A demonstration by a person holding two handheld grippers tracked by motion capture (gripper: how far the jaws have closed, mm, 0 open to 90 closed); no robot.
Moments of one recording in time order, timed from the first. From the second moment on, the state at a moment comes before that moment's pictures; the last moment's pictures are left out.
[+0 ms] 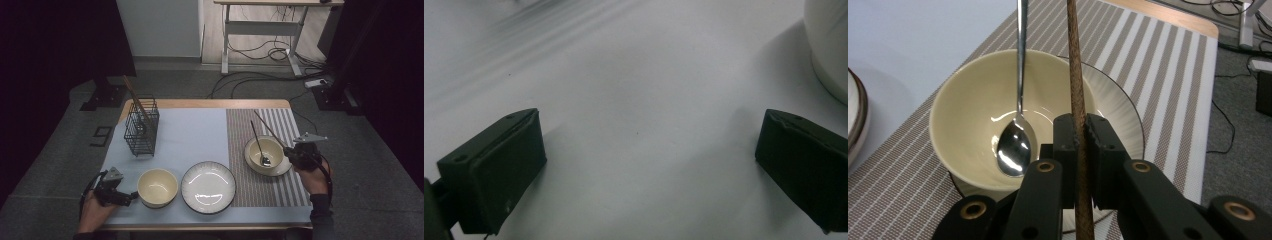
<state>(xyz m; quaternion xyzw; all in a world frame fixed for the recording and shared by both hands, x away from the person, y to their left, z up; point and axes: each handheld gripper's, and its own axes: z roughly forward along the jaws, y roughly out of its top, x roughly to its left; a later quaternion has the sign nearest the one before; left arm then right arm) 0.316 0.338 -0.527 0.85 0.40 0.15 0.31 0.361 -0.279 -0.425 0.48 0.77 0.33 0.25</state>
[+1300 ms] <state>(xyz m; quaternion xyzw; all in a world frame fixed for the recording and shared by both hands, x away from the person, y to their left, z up) 0.316 0.338 -0.527 0.85 0.40 0.15 0.31 0.375 -0.302 -0.470 0.51 0.78 0.29 0.20</state>
